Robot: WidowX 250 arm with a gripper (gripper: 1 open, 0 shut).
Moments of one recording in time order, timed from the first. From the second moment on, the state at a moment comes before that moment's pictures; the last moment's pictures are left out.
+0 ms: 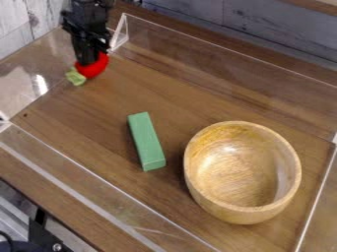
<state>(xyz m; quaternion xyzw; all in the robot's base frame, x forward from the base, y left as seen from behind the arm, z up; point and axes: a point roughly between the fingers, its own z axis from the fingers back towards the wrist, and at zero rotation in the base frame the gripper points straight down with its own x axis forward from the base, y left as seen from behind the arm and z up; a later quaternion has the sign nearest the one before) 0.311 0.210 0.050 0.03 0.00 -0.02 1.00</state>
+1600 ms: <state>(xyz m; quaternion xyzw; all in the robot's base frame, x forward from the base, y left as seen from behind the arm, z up) 0.296 0.206 0.023 -0.04 0.02 0.03 1.00</state>
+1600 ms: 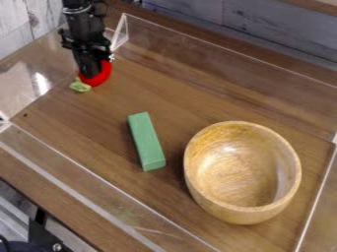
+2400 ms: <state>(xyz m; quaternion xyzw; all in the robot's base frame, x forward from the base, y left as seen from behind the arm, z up) 0.282 0.200 0.020 -0.07 0.06 0.04 0.99</state>
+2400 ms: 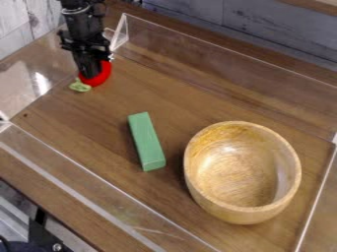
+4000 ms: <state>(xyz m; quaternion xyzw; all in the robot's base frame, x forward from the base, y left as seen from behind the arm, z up) 0.259 0.196 0.021 -0.11 0.12 0.07 0.98</state>
